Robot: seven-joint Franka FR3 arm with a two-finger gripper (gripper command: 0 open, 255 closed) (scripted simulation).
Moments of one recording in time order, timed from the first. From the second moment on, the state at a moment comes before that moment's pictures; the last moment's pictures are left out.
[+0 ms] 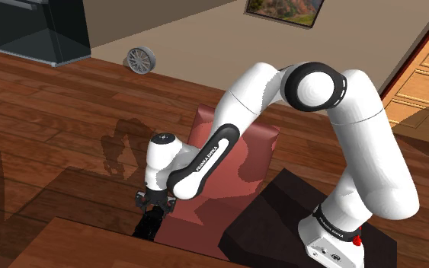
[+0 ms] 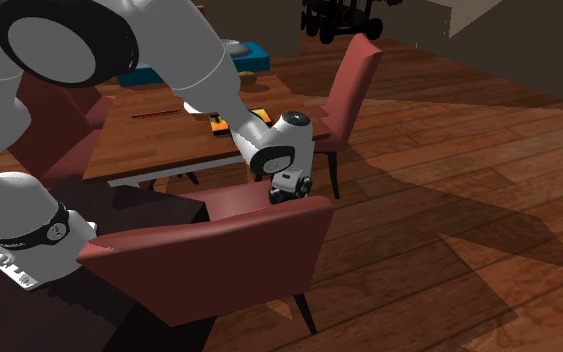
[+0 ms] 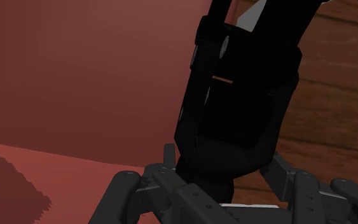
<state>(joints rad) 0.29 0.79 0.32 -1.93 -0.26 2.69 1.60</state>
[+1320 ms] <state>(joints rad) 0.23 0.63 0.39 -1.99 -0.20 2.58 1.58</state>
